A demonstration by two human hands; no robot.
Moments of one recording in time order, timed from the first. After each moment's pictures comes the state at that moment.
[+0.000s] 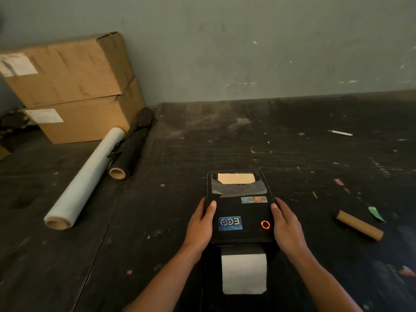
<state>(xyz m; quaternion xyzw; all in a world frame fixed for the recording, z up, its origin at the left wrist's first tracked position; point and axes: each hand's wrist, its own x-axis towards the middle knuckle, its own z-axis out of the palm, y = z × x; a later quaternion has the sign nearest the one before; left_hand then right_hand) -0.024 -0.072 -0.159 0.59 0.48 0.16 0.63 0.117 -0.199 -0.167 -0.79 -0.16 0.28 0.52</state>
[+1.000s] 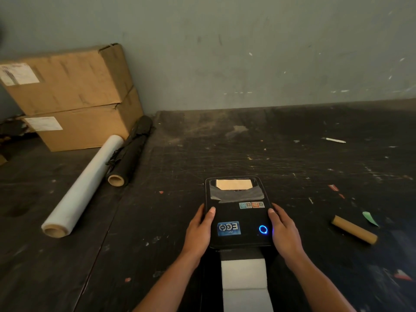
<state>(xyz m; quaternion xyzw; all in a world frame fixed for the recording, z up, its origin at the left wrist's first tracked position) -0.028 -0.077 -0.153 0.58 0.48 0.17 0.64 0.116 -0.199 -0.166 -0.78 -0.12 0.28 0.55</state>
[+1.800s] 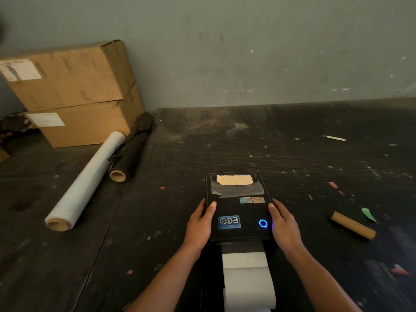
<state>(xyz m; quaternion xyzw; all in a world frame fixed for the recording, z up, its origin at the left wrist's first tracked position) -0.030 -0.079 -0.147 0.58 0.47 0.17 0.64 0.116 -0.199 -0.169 -0.78 -0.13 0.27 0.55</state>
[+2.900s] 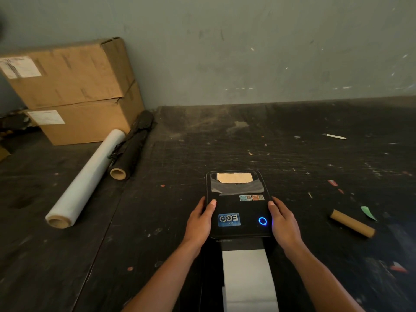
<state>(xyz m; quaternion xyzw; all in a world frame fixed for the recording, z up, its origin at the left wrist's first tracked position) -0.029 -0.077 -0.150 0.58 0.47 0.16 0.64 0.118 -0.199 -0.172 -0.79 -0.13 0.27 0.54</state>
